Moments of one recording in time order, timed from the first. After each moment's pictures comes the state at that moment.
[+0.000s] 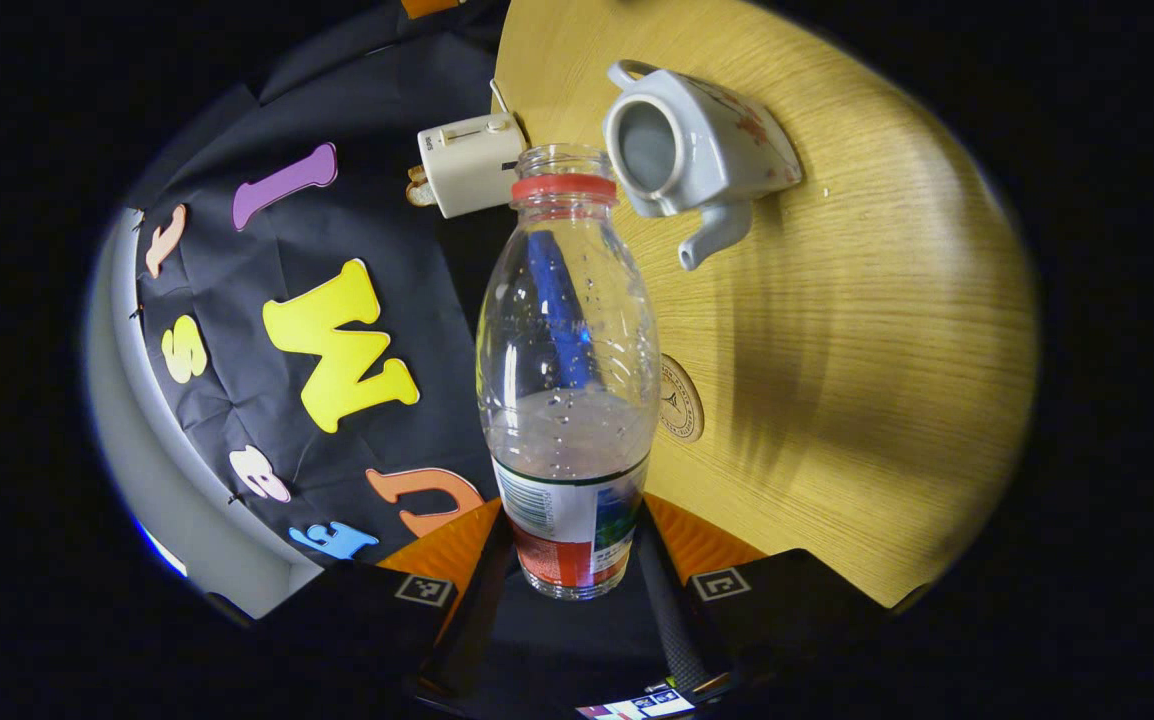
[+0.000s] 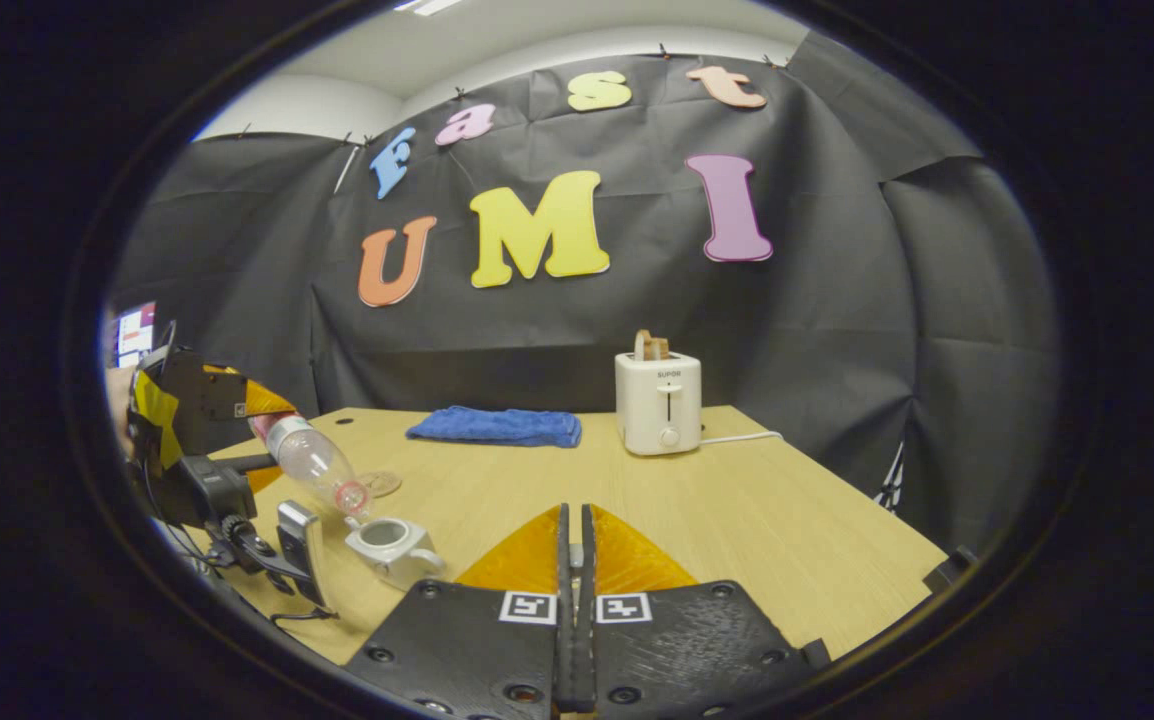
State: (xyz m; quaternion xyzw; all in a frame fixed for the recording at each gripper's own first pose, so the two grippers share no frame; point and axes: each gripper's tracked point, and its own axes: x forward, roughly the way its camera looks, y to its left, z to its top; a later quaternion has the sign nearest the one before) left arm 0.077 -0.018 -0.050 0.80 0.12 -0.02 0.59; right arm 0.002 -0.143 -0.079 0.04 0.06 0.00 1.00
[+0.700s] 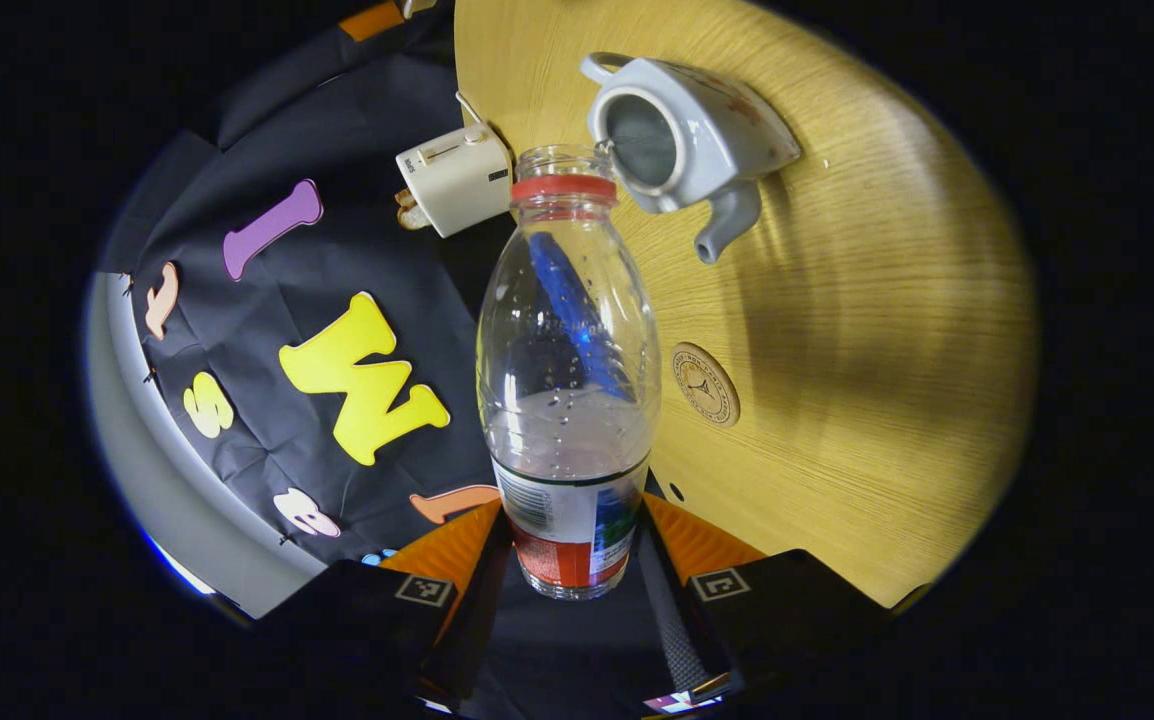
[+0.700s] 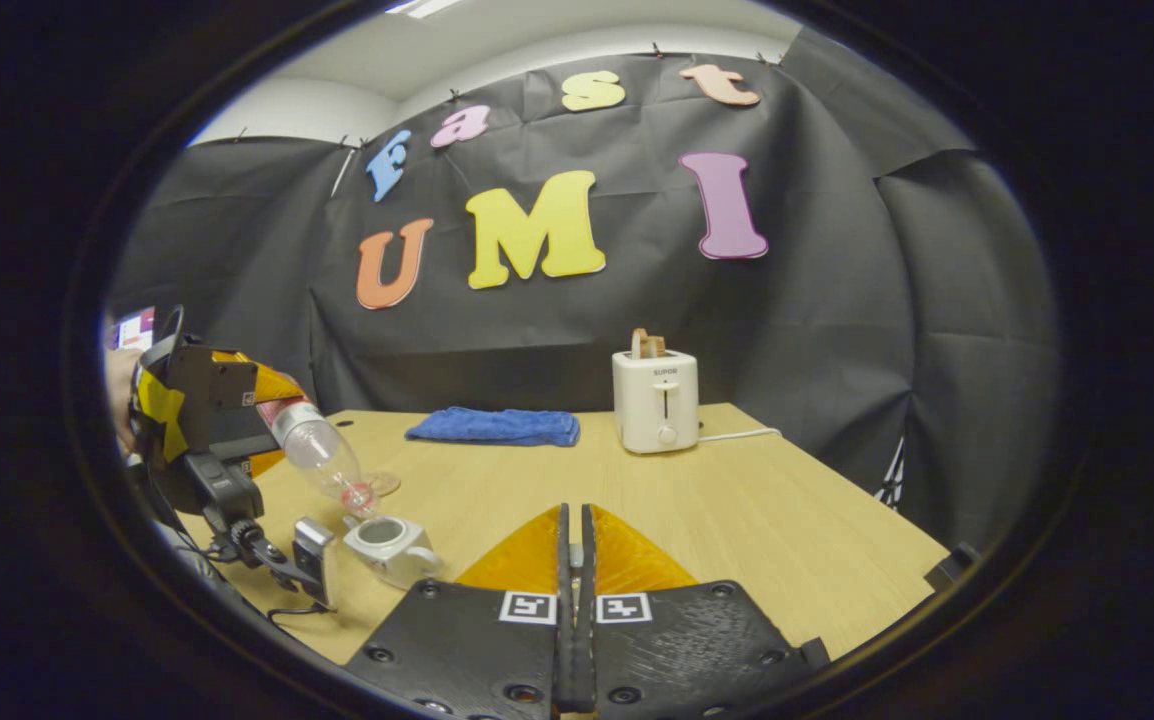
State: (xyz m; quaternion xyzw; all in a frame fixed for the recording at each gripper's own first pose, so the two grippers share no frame) left arm 0.087 -0.031 -0.031 0.84 0.10 -0.01 0.53; right arm 0.001 -0.146 -0.082 0.05 0.06 0.00 1.00
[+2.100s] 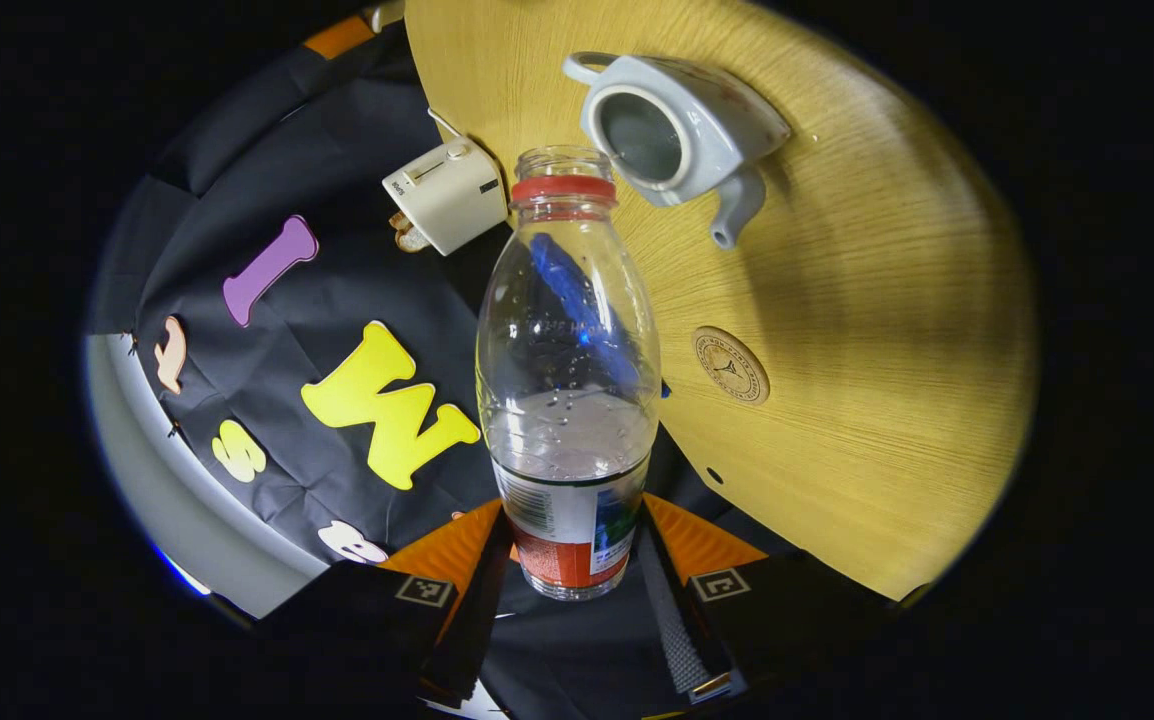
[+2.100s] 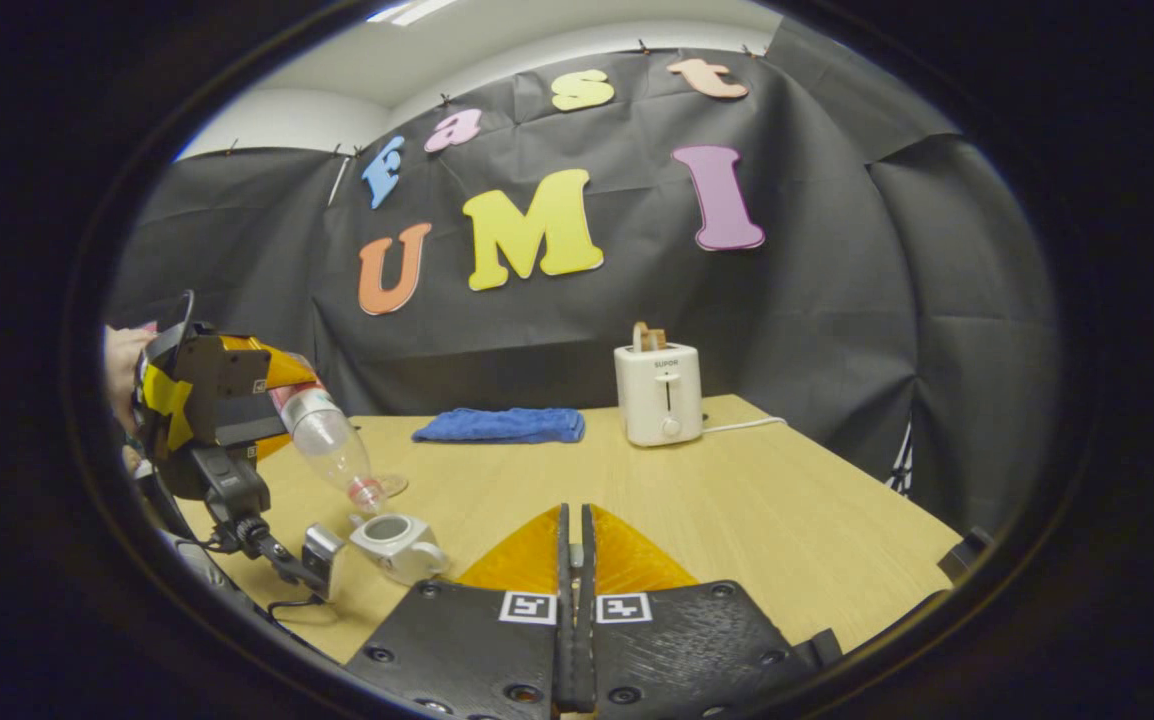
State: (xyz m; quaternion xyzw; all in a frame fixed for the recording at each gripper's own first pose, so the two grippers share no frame) left arm 0.090 -0.039 -0.011 0.87 0.07 0.00 0.48; right arm -0.003 -0.147 -0.088 0.07 0.06 0.01 1.00
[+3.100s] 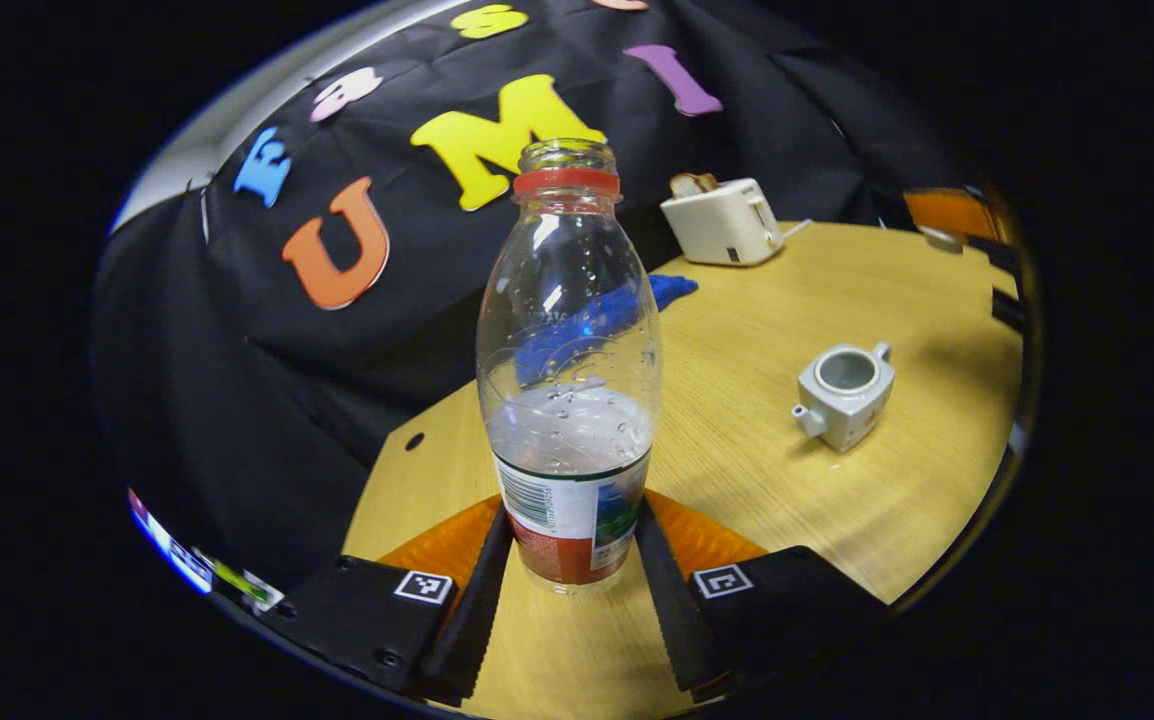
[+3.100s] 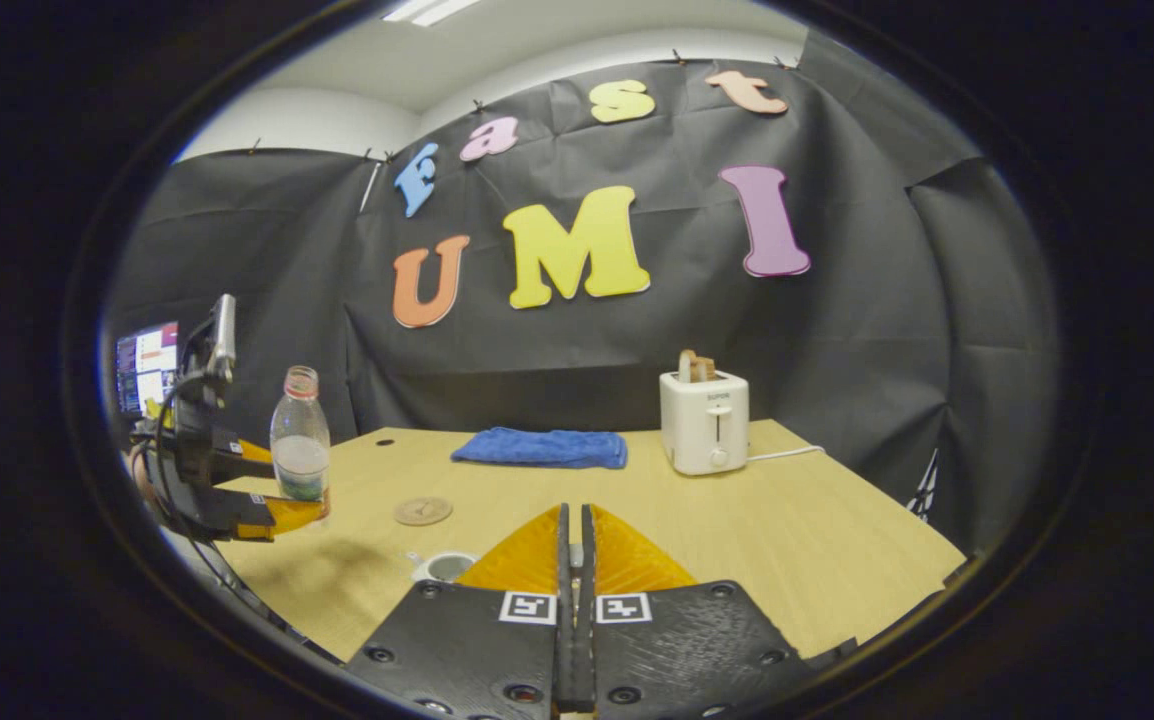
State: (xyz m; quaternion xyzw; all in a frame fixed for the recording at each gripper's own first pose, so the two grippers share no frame) left arm 0.044 0.016 -0.089 0.19 0.17 -0.08 0.96; right arm 0.004 -0.093 -0.045 0.05 0.05 0.05 1.00
